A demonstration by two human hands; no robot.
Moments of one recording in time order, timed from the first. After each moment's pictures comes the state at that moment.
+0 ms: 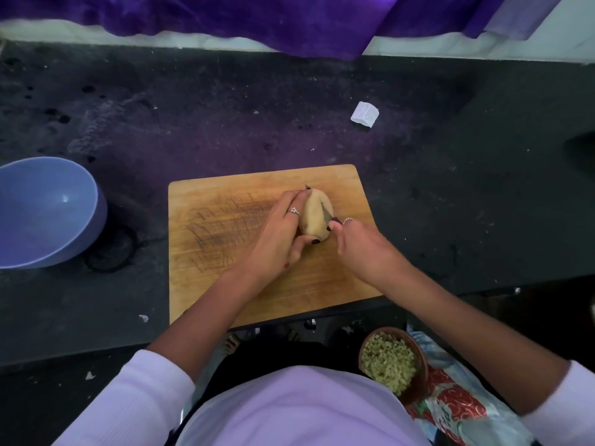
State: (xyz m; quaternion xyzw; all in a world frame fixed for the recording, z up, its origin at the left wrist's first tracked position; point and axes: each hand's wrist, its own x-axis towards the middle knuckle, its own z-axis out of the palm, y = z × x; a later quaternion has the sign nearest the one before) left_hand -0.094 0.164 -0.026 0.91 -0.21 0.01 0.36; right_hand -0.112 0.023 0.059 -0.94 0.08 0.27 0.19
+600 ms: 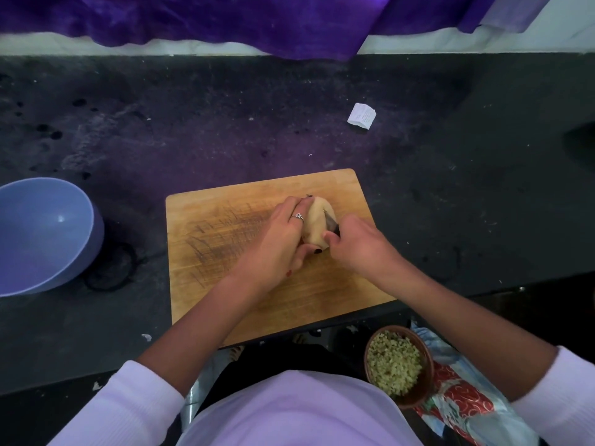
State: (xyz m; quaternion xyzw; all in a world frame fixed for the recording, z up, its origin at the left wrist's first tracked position) left_hand -0.088 0.168 -0.012 0.92 -0.23 -0.02 0.31; right_hand -0.093 0.029 0.056 -0.93 0.12 0.28 0.21
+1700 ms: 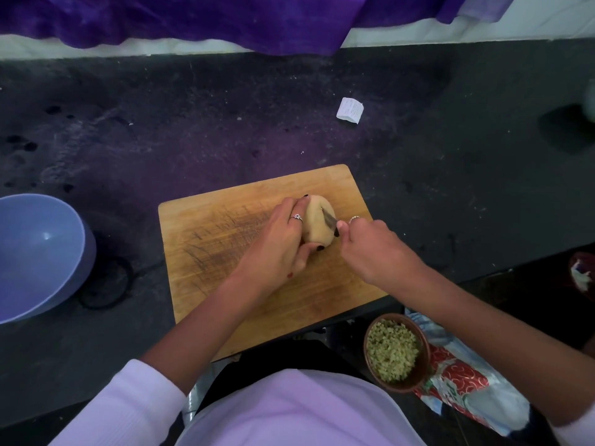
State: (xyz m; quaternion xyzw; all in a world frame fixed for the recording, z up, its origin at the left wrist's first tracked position) left_hand -0.085 0.171 -0.012 0.92 -0.24 -0.03 0.31; right_hand -0.111 0.027 0.073 -0.94 0.12 0.26 0.17
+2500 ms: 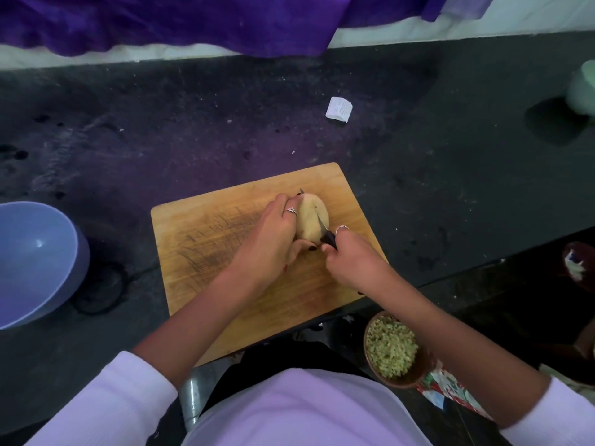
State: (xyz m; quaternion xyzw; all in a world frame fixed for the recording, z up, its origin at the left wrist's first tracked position) left_hand -0.082 0.170 -0.004 0.93 -0.25 -0.03 0.28; right_hand -0.120 0.032 0.042 -0.91 0.16 0.27 0.28
